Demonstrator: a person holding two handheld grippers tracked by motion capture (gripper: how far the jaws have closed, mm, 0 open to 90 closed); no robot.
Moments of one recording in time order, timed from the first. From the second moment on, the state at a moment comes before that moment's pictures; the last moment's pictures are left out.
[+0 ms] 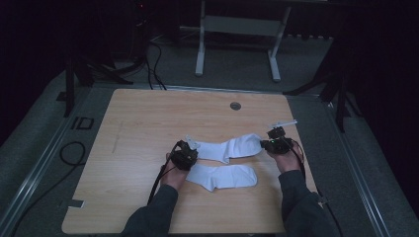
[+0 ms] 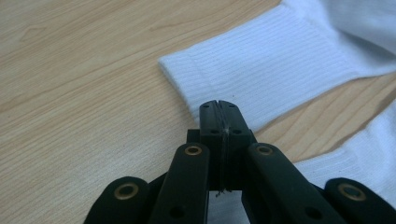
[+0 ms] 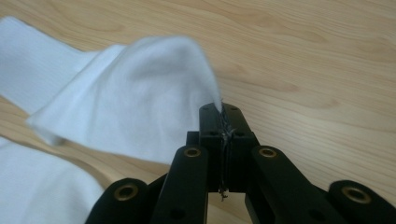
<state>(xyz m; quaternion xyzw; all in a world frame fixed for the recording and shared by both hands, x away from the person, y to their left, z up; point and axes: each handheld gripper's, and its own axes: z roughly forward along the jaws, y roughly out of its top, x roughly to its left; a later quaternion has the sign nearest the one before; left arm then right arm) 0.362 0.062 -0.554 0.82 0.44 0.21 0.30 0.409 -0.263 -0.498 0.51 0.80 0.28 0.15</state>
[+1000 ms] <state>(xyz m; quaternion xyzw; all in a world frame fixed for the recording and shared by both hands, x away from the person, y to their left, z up) 0.340 0.098 -0.541 0.78 0.47 0.21 0.34 0.411 -0.305 -0.530 0.55 0.78 0.25 0.13</state>
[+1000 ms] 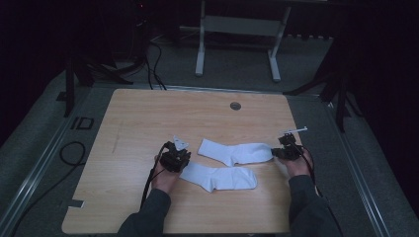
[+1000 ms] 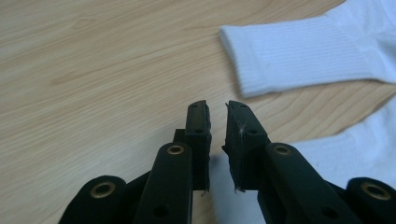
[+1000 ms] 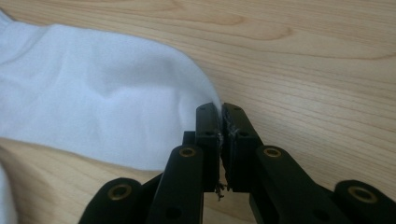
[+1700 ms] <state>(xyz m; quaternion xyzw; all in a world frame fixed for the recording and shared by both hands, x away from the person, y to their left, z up) 0.310 0.126 -0.537 0.79 0.47 0.20 0.34 0.413 -0.307 -0.527 0.54 0.80 0.24 0.15</state>
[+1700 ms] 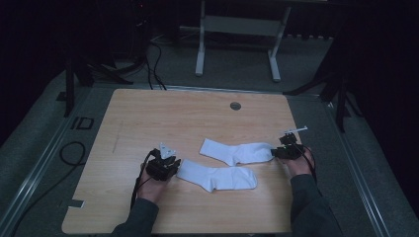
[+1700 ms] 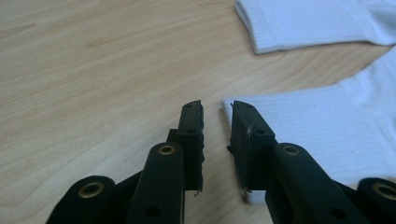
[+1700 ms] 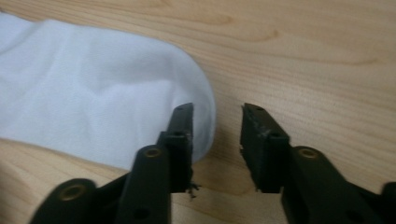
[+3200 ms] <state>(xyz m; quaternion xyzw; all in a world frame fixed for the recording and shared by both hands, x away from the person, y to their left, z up) 0.302 0.131 -0.547 0.79 0.48 0.16 0.33 0.425 -0.131 -0.530 0.30 0.91 0.27 0.10</state>
